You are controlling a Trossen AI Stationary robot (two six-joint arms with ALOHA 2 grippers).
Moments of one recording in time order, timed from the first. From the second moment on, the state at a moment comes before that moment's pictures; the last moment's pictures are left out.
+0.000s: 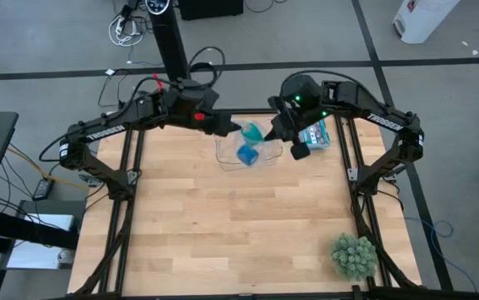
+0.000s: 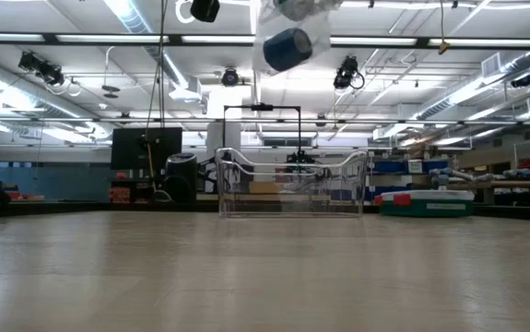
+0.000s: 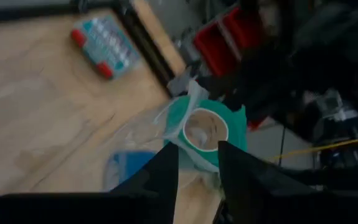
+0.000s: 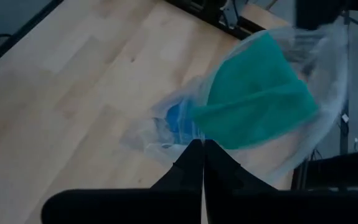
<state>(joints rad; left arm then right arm) 0.26 1.47 1.68 -0.66 0.13 -0.90 -0.25 1.53 1.87 -1.13 -0.28 -0.65</state>
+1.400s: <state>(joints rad) 0.25 1.50 1.68 -0.62 0.10 -1.00 -0.29 1.52 1.87 -1.22 -0.30 -0.08</state>
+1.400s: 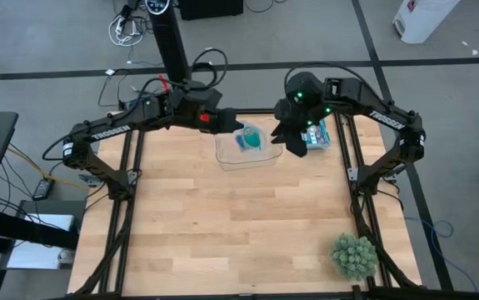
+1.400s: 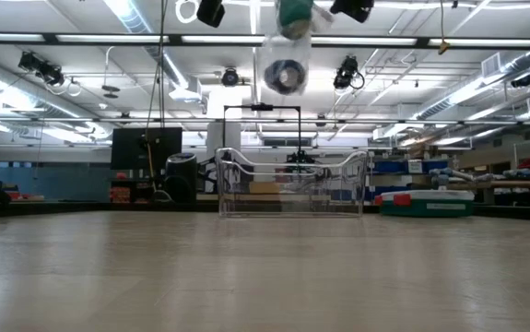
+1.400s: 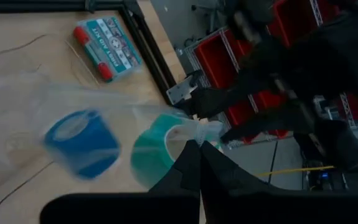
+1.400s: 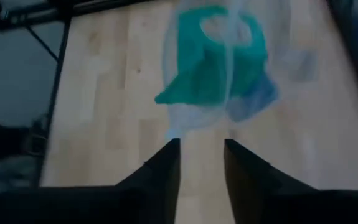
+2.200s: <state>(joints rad) 0.25 1.50 1.68 -0.46 0.05 -1.02 -0.34 1.52 1.87 -1.14 -0.32 0.12</state>
